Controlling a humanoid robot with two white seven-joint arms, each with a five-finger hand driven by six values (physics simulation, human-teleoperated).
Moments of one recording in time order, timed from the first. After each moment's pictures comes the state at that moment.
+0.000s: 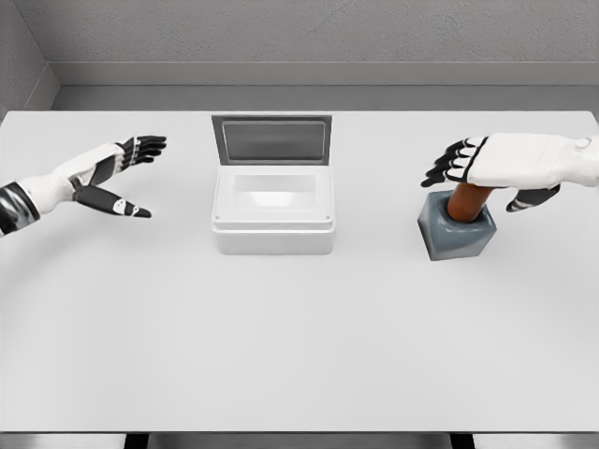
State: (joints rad) left arm -0.69 0.71 -0.78 -0.89 0.60 -0.44 -0.61; right arm -0.85 -1.03 0.82 -1.56 0.27 -0.61 0.61
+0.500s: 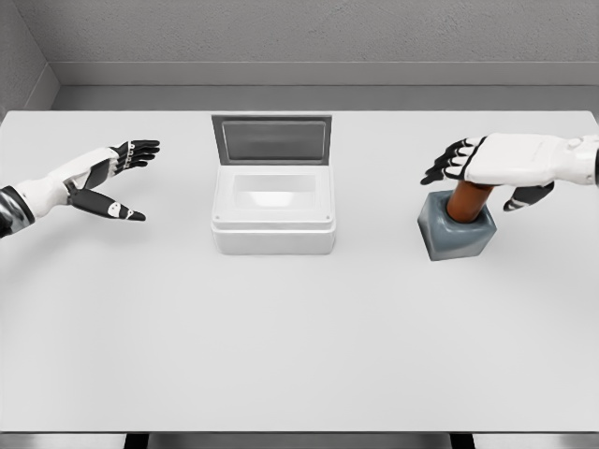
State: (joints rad) left arm -0.68 0.71 -0.79 -0.87 0.60 -0.45 -0.61; right arm -0.86 -0.99 0.82 -1.49 0.29 -0.61 0.61
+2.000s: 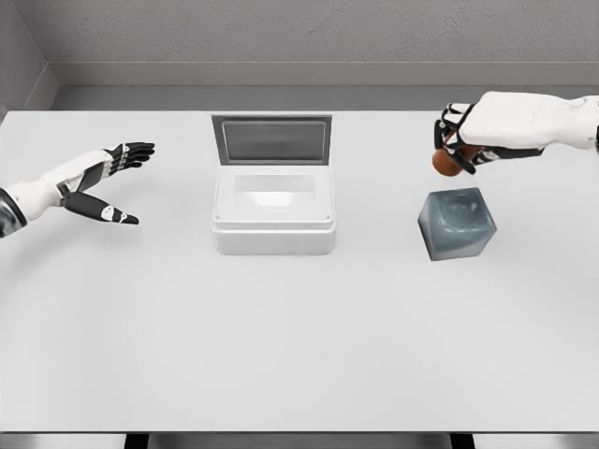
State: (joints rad) left arm -0.68 0.73 -0.79 -0.87 0.58 -0.50 -0.61; right arm -0.94 -0.93 0.78 -1.47 0.26 -0.61 0.62
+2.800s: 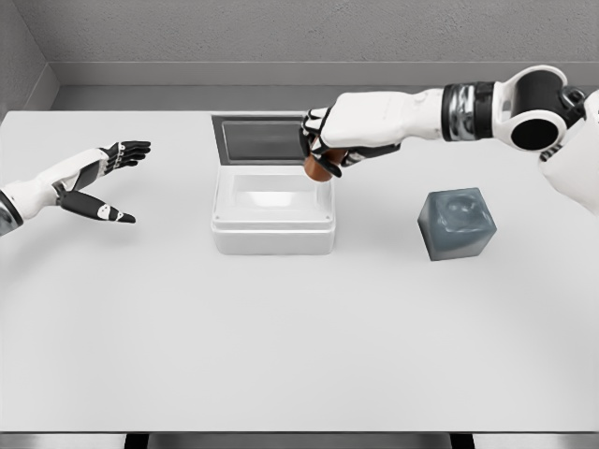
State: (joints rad) left arm -0.68 0.73 -0.79 -0.85 0.58 -0.51 -0.61; right arm -1.06 -0.57 0.92 -1.36 0.29 -0.61 0.61
